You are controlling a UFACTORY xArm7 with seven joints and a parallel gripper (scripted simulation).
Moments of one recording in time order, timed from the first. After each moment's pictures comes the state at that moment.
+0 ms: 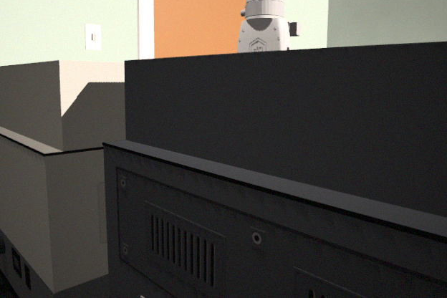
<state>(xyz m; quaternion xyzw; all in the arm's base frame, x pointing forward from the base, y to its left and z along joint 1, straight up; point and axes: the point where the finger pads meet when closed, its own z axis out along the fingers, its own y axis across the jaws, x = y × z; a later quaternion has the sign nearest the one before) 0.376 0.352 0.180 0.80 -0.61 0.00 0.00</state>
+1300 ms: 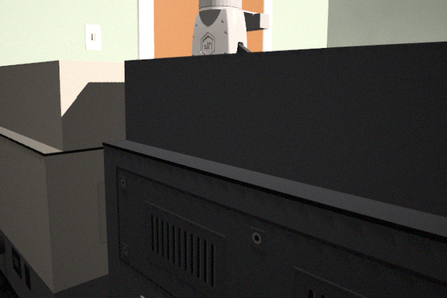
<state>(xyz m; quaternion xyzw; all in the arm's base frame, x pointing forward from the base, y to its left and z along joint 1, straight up) 0.378 0.469 0.180 0.71 -0.70 0.00 0.00</state>
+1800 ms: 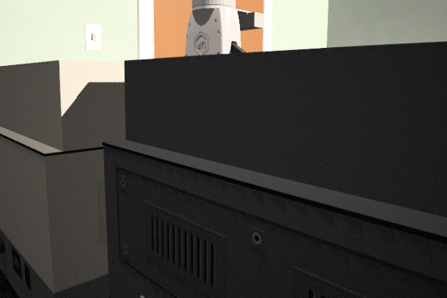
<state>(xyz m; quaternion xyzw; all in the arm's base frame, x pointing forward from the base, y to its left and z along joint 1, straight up) 0.379 0.483 0.180 0.71 -0.70 0.00 0.00</state>
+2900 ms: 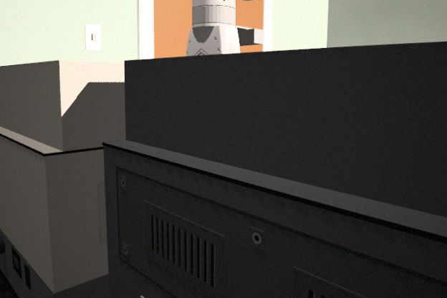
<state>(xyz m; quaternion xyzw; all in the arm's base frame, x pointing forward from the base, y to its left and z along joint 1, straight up) 0.379 0.483 0.151 0.71 -0.70 0.00 0.00</state>
